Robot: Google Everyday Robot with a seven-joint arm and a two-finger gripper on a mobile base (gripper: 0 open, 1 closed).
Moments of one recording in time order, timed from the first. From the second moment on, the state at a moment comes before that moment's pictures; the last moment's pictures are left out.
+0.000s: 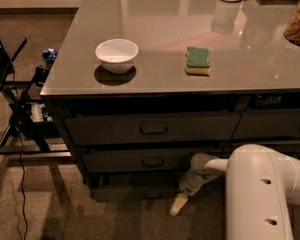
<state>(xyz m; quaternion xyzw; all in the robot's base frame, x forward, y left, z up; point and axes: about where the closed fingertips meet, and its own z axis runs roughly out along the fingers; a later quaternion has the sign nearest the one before) 0.534 -0.144 0.234 -0.52 0.82 0.21 0.07</state>
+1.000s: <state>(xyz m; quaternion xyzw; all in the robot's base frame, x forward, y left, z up) 0.555 -0.134 0.222 -0.53 0.82 0.20 0.08</state>
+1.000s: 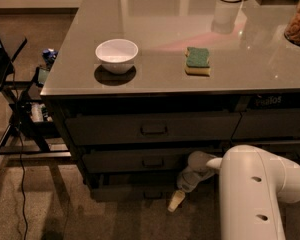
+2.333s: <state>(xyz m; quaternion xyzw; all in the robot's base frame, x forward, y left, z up) 0.563 -0.136 0.178 -0.54 0.81 0.20 0.04</state>
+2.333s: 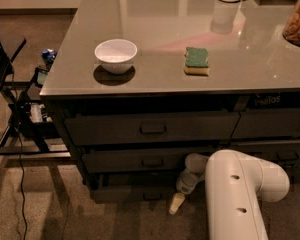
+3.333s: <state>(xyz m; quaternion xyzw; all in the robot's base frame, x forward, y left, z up) 0.472 -0.194 0.239 -0.52 0.82 0.23 -0.02</state>
